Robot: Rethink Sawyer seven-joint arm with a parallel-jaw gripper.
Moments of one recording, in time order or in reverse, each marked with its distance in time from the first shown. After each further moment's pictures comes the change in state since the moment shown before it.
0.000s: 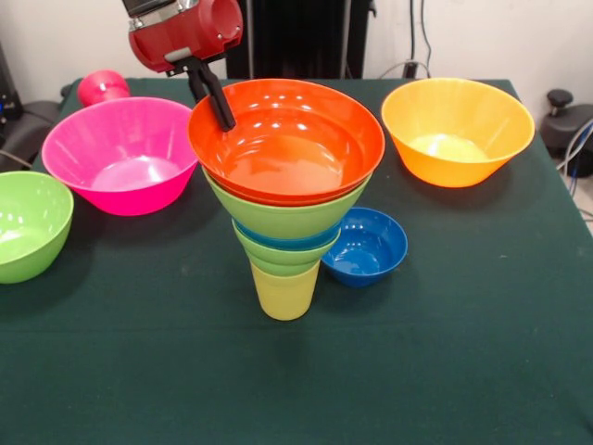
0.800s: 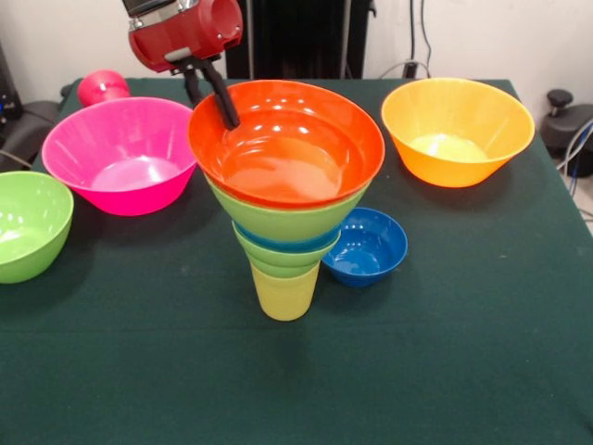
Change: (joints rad) arm -0.001 0.000 0.000 0.000 0.000 0.000 0.000
